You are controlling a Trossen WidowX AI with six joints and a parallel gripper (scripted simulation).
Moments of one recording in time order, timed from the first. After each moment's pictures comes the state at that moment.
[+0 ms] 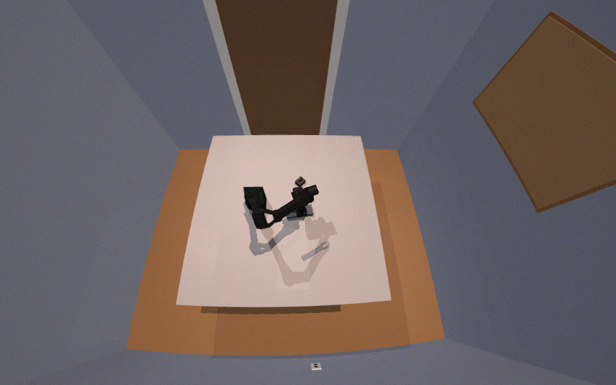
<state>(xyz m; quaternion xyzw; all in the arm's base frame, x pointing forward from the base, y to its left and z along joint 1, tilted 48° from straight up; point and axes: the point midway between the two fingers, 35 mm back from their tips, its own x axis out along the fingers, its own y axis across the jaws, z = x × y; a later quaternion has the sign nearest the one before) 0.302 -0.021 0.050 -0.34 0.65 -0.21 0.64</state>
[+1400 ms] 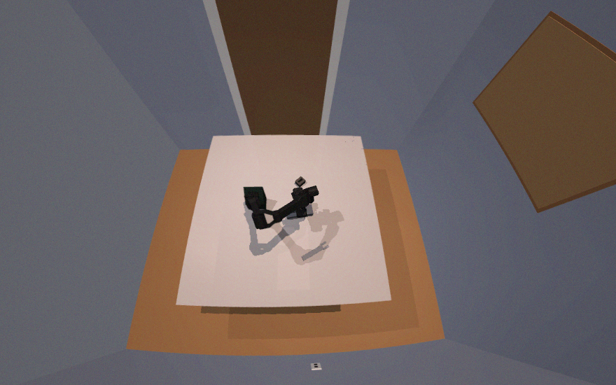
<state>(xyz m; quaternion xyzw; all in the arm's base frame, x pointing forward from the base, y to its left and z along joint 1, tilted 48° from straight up) 0.302 -0.024 0.052 -0.34 0.65 -0.21 0.64</state>
